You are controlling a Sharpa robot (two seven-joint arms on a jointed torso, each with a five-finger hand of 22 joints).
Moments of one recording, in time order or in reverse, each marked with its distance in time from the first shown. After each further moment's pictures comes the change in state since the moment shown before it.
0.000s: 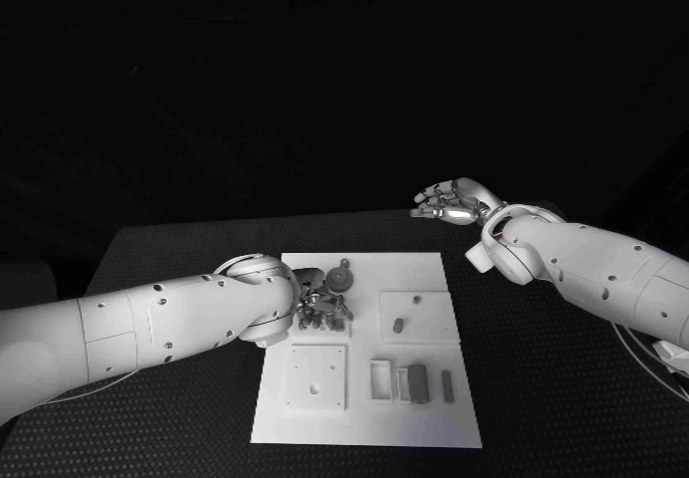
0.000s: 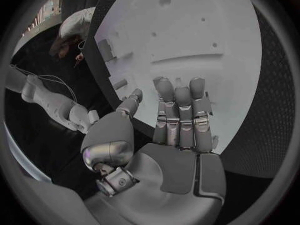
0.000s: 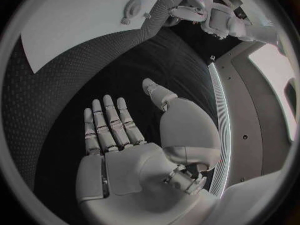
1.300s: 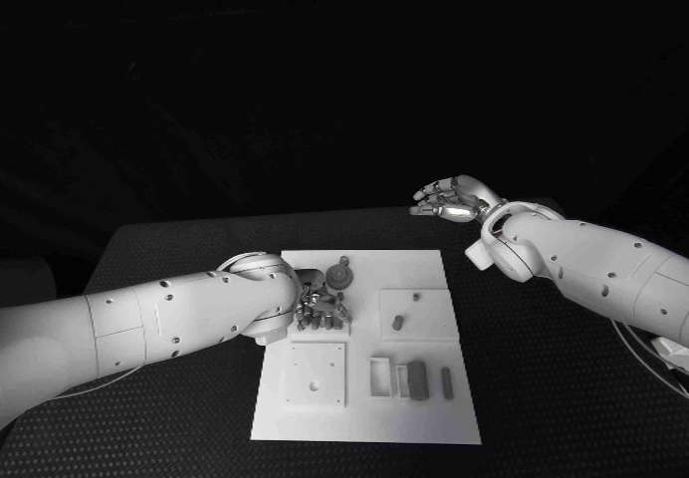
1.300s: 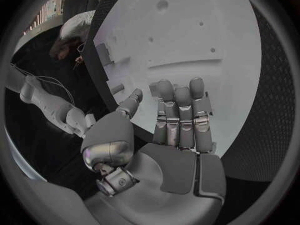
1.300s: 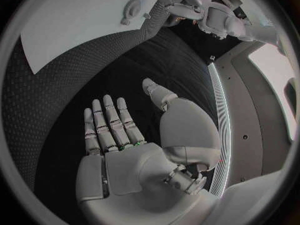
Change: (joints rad) left arm -0.005 0.023 -0.004 -0.041 0.012 0.053 -0.001; left_hand 0.000 0.000 -0.003 -0.003 0.000 0.000 0.000 0.001 0.000 0.000 0.000 0.000 0.000 0.000 0.000 0.004 -0.005 0.000 0.000 0.000 0.000 0.000; right arm 0.000 -0.002 0.000 0.004 0.000 0.002 -0.001; right_hand 0.000 0.000 0.000 0.000 0.000 0.000 0.000 0.003 -0.002 0.004 0.004 -0.004 -0.003 0.000 0.000 0.000 0.000 0.000 0.000 0.000 0.000 0.003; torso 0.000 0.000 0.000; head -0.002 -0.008
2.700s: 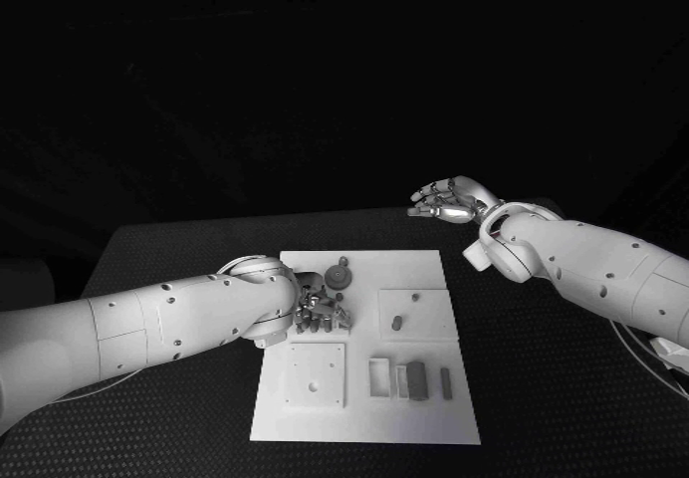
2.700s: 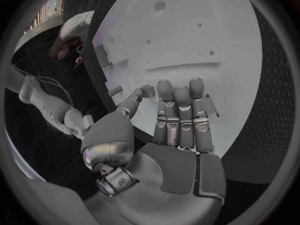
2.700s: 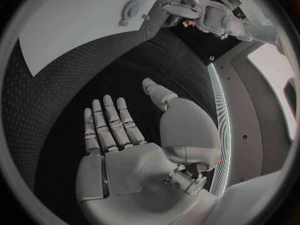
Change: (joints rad) left arm -0.010 0.004 -0.002 -0.014 0.002 0.001 0.005; left_hand 0.000 0.000 0.000 0.000 0.000 0.000 0.000 -0.004 -0.002 0.000 0.000 0.004 0.000 -0.004 -0.004 0.004 -0.005 0.001 0.000 0.000 0.000 0.000; right arm -0.001 -0.002 -0.001 0.010 -0.005 0.003 -0.002; right_hand 0.008 -0.008 0.000 0.000 0.000 0.000 0.000 0.005 -0.003 0.004 -0.004 0.000 -0.007 0.000 0.000 -0.004 0.000 0.000 0.000 0.000 -0.004 0.007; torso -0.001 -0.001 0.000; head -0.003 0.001
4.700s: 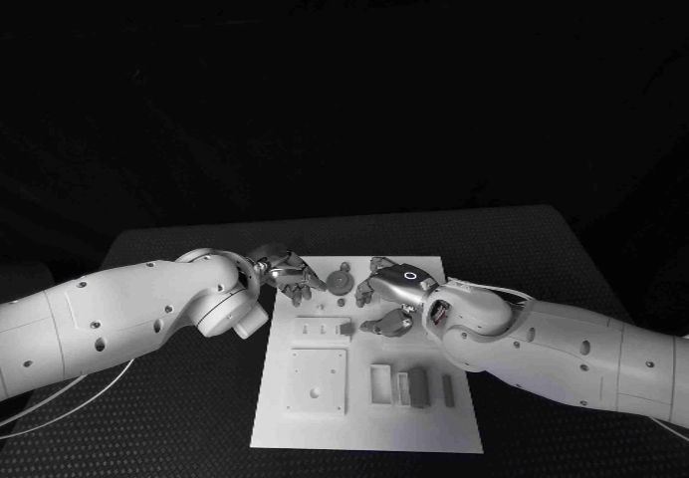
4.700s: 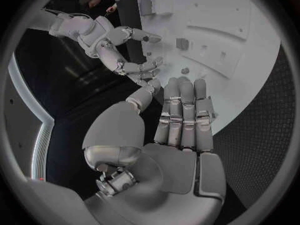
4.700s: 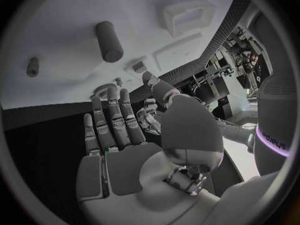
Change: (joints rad) left arm 0.042 -0.210 0.040 0.134 0.385 -0.261 0.256; left_hand 0.334 -0.013 0.046 -0.051 0.052 -0.109 0.069 -0.064 0.001 -0.116 0.073 -0.160 -0.112 -0.130 0.082 -0.104 -0.120 0.001 -0.099 0.080 -0.153 -0.032; right arm -0.103 -0.002 -0.125 0.401 -0.911 -0.108 -0.264; right_hand 0.053 -0.071 0.016 -0.058 0.000 0.236 -0.028 0.098 0.007 0.162 -0.052 0.069 0.139 0.071 -0.003 0.020 0.180 -0.032 -0.086 0.018 -0.094 -0.051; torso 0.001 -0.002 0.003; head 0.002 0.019
